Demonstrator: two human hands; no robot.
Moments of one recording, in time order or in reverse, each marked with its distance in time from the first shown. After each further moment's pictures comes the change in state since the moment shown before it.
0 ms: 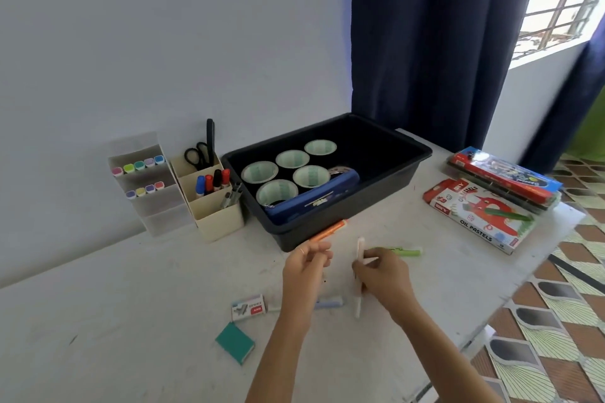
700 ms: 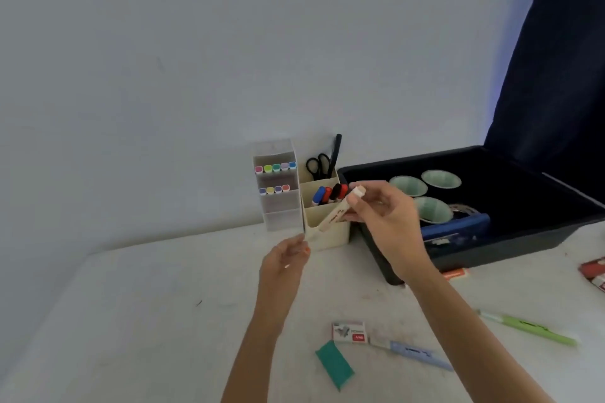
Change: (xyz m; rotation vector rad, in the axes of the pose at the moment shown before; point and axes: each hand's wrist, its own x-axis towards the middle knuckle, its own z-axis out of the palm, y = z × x) left_hand 0.015 0.024 -0.174 0.010 0.340 0.127; right_hand -0.021 -0.162 0.105 0.447 -0.375 -0.661
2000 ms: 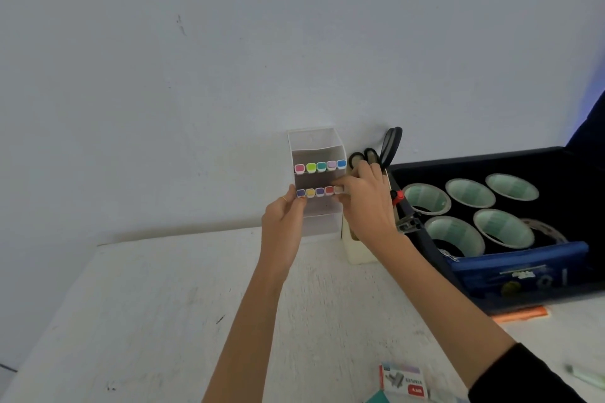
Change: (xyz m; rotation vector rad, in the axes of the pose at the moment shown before) left_hand 0.106 0.031 -0.032 0.066 0.145 -0.005; right_hand 0.106 0.082 0.106 -1.084 -0.060 -0.378
